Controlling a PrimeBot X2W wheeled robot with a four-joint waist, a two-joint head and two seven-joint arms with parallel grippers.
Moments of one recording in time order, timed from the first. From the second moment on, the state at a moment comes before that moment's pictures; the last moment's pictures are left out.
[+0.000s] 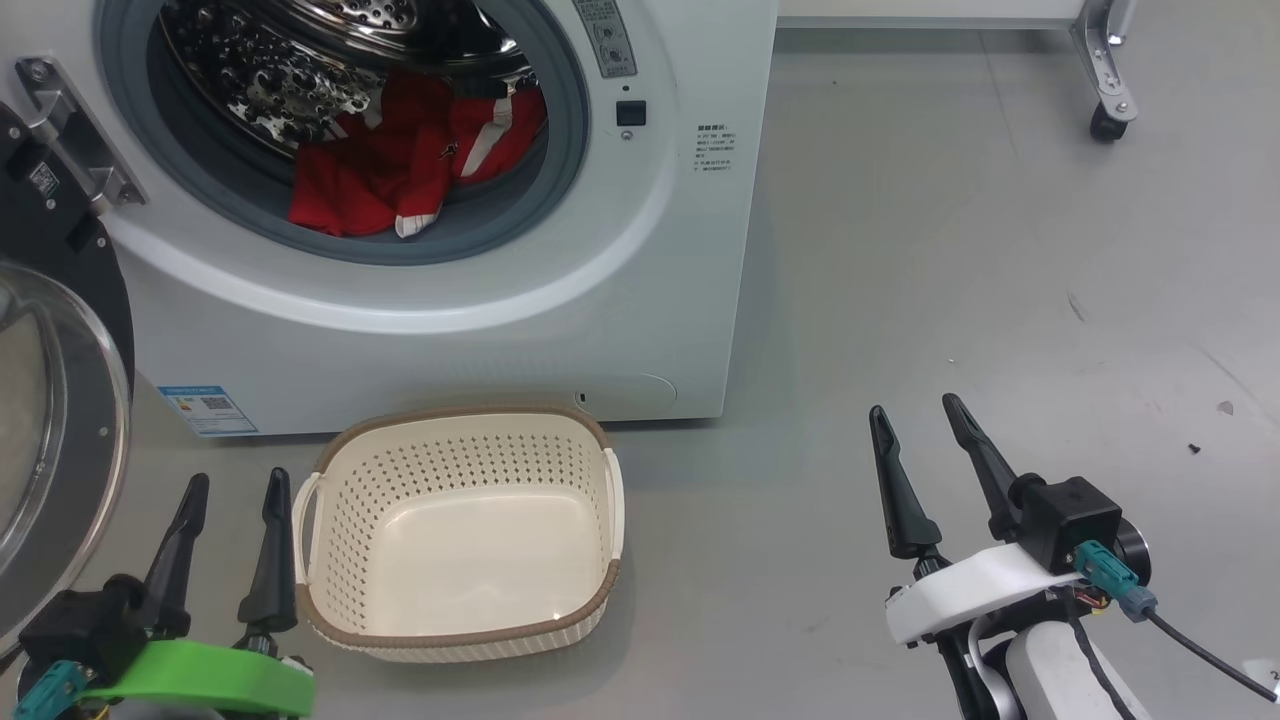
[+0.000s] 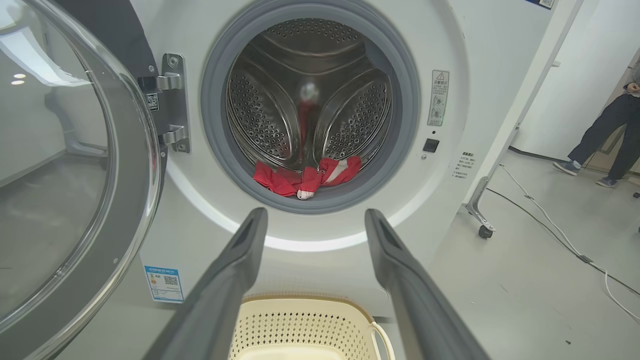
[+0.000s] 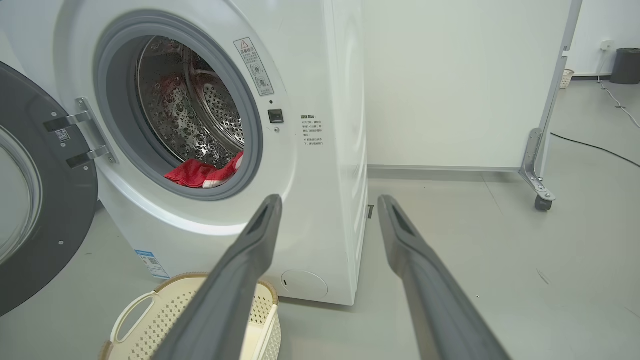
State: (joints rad) left arm 0.01 0.18 -0.10 0.12 -0.55 -0.13 -0.25; right arm -0.09 -0.05 0.27 0.20 0.31 0.02 -0.25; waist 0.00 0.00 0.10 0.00
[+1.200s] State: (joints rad) left arm 0.01 0.18 -0.11 0.12 -0.54 -0.13 -0.25; right arm -0.09 -0.05 0.27 0.20 0.32 0.02 -0.25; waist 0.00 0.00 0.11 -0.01
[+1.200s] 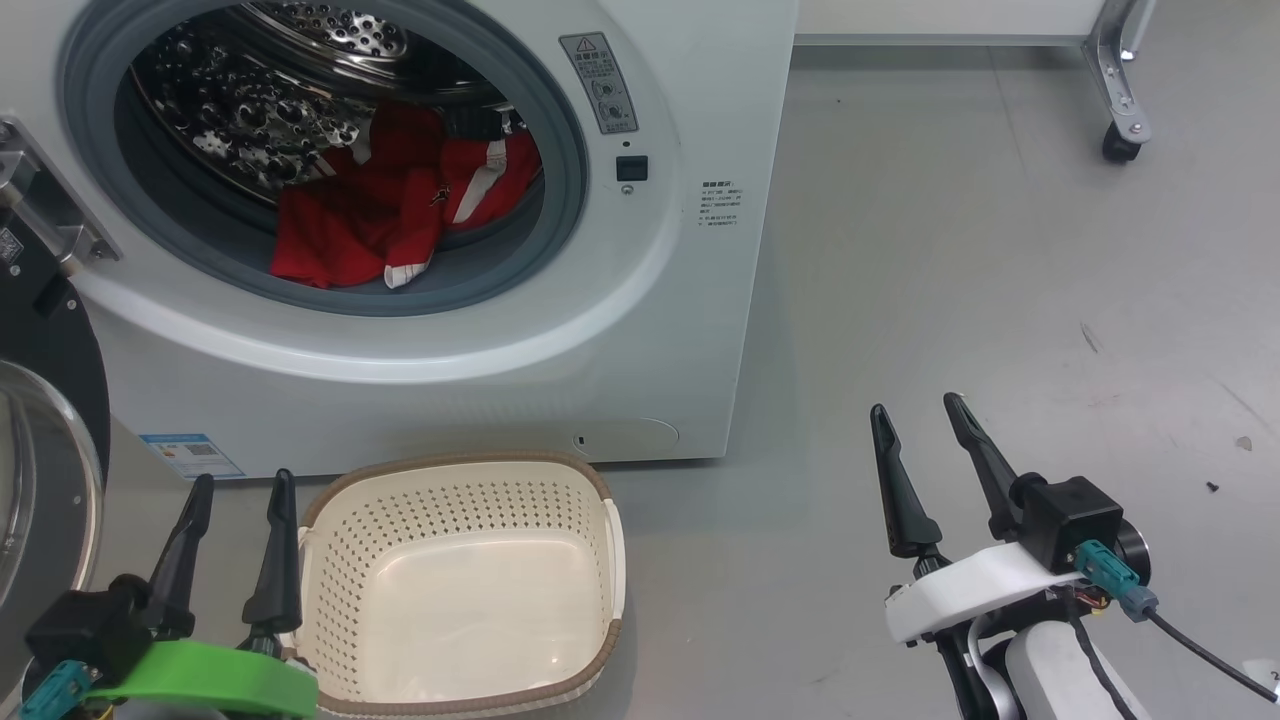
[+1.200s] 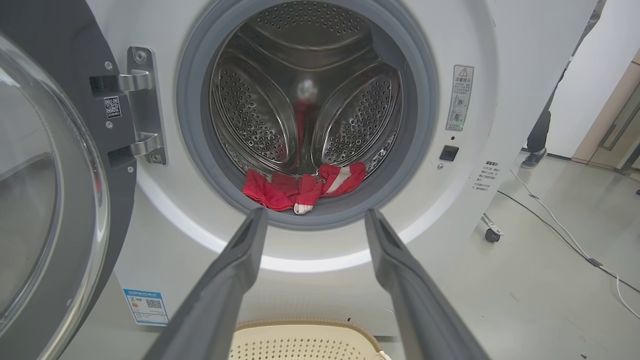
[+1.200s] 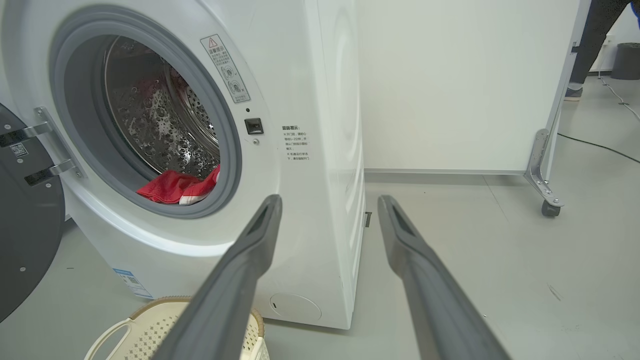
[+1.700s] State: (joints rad) left arm 0.01 0.18 -0.11 0.12 -0.54 -0.13 -0.25; right arm -0.09 -0.05 0.27 0.20 0.32 0.02 -0.25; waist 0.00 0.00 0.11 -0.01
